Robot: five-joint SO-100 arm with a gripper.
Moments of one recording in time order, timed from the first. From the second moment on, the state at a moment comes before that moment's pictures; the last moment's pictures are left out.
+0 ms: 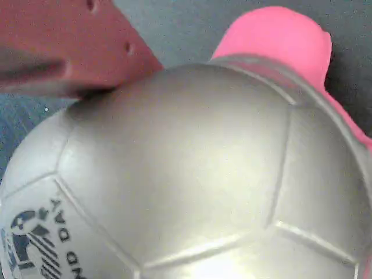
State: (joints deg) arm 56.3 102.6 135.5 54.6 -89.6
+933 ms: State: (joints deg) arm 37.1 102.2 109.9 83.8 -68.8
